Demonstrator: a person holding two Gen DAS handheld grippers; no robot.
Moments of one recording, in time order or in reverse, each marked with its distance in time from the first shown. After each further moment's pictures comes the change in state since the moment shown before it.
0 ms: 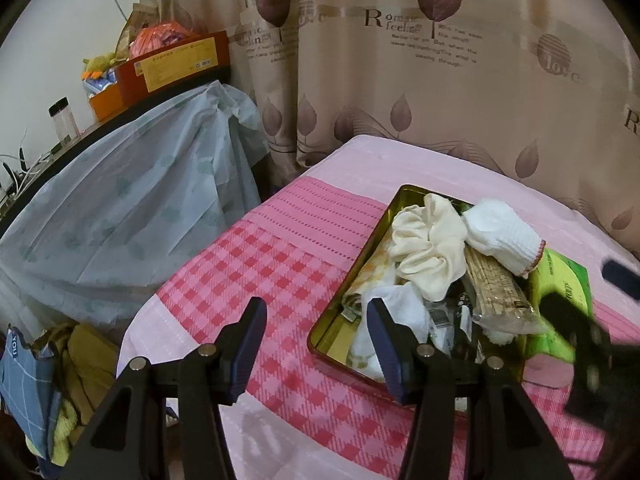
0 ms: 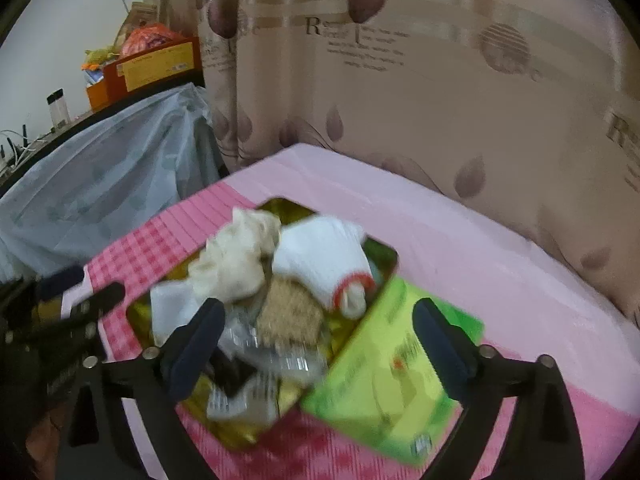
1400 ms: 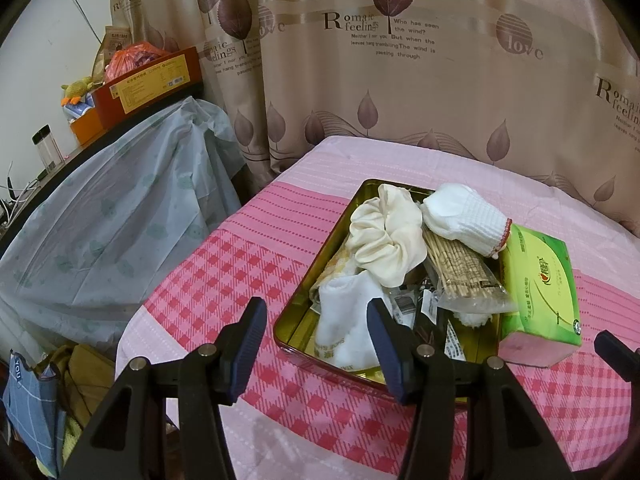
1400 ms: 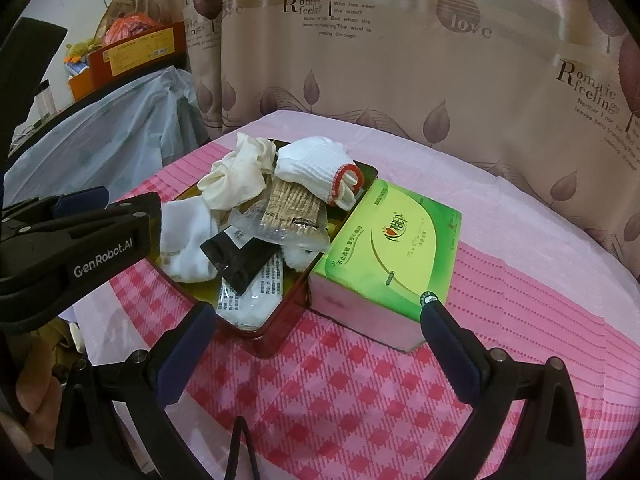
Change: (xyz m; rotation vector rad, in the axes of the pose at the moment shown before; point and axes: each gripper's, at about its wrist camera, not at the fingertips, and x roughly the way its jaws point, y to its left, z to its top) left arm -0.012 -0.026 -0.007 0.078 -0.016 -0.038; right arm -0.031 0.021 -0.068 0.064 0.053 -0.082
